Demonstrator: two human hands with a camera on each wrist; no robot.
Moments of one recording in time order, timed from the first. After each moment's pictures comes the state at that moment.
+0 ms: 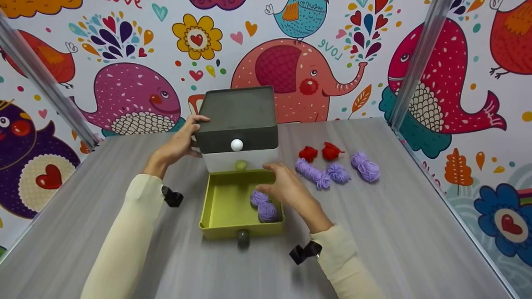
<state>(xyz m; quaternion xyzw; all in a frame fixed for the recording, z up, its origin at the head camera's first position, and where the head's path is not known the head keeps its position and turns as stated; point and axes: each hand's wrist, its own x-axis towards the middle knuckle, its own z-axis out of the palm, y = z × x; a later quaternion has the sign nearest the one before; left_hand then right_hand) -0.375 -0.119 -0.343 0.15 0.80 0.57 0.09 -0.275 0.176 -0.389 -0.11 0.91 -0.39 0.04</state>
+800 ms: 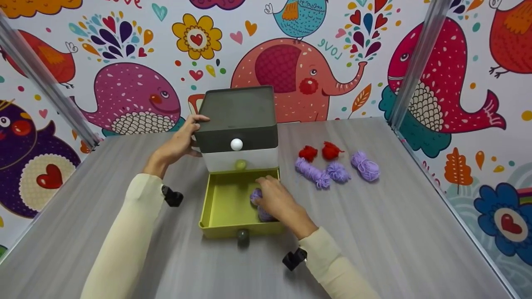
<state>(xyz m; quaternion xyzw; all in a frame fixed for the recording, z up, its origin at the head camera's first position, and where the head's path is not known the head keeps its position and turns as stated) -0.376 -0.118 -0.344 0.15 0.80 0.57 0.09 -0.270 0.149 -0.419 -0.17 0.94 -0.28 0.02</state>
